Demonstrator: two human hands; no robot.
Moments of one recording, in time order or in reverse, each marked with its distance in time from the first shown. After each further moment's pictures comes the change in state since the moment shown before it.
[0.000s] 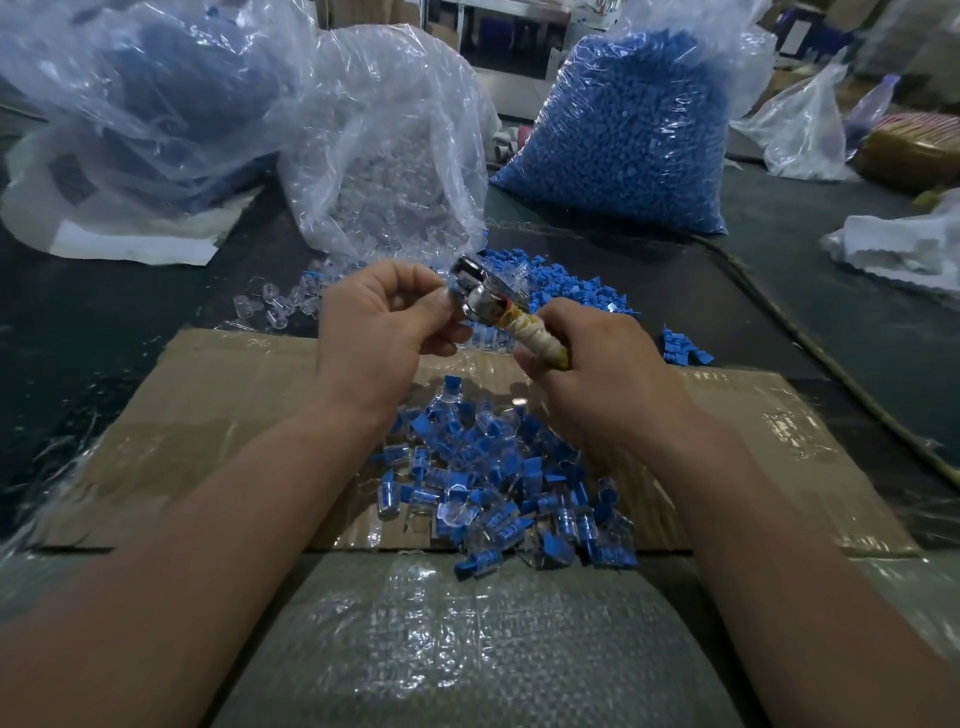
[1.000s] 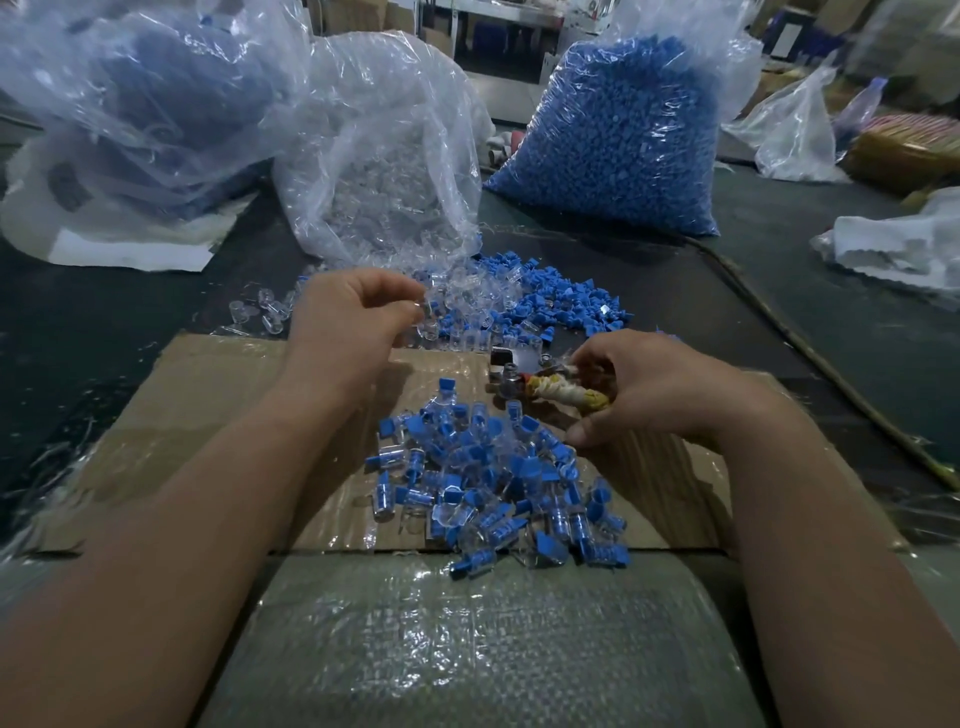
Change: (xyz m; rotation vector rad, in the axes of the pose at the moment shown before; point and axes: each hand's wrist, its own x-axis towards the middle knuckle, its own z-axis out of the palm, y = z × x) left_hand 0.019 -0.009 -0.018 0.421 0.051 -0.004; right_hand 0.001 0.034 -0.030 -0.041 -0.443 0.253
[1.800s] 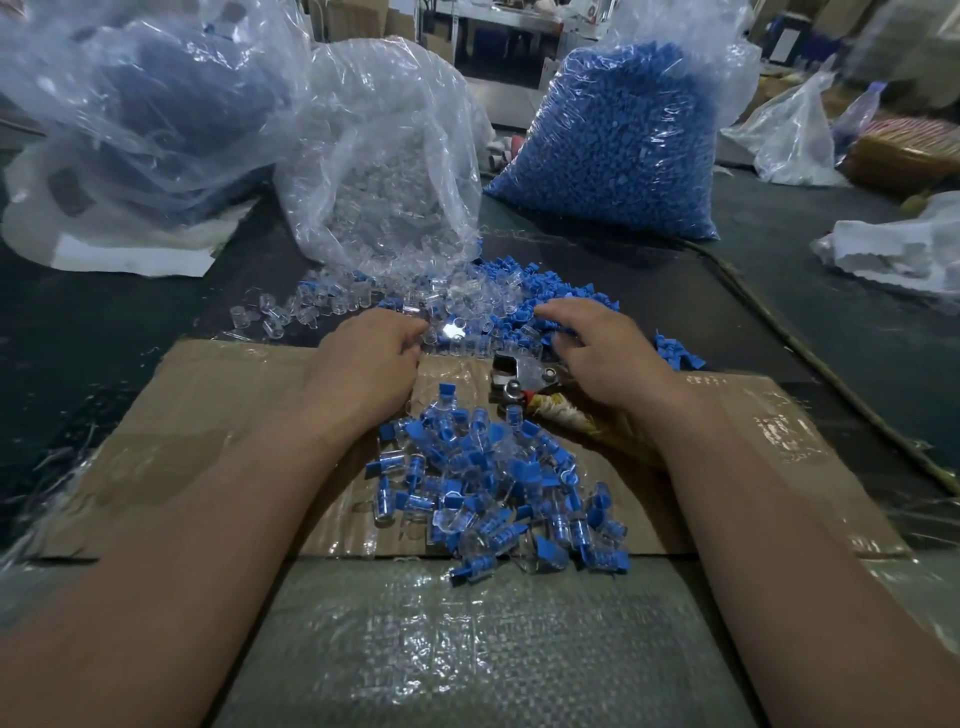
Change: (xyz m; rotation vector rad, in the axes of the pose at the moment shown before) left_hand 0.013 -0.022 0.010 0.743 -0.227 0.090; right_hand 0.045 -0.003 0.020 0.046 0.347 -0.126
